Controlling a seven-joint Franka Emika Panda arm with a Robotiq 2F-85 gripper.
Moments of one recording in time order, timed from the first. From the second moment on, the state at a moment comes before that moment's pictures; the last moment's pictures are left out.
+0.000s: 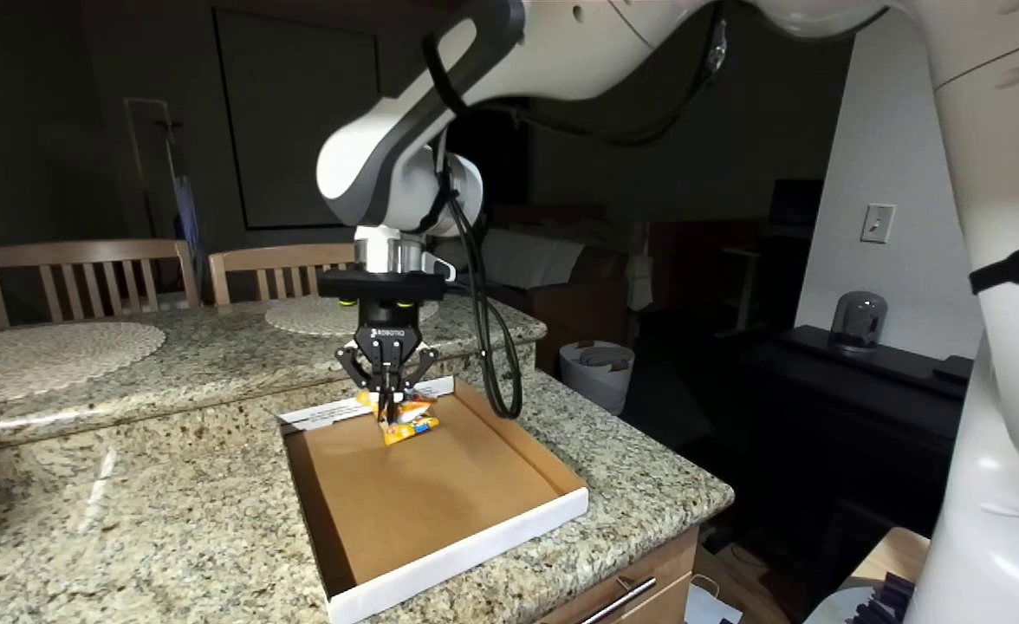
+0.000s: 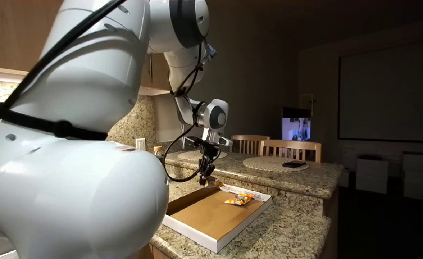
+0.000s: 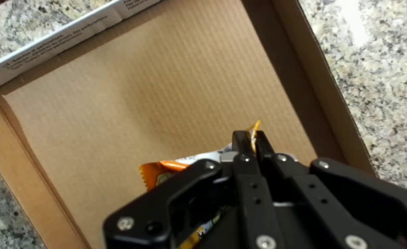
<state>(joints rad) 0.27 0.34 0.09 -1.90 0.22 2.10 0.77</state>
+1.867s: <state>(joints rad) 0.28 0.45 0.08 -1.57 -0.11 2.12 0.97</state>
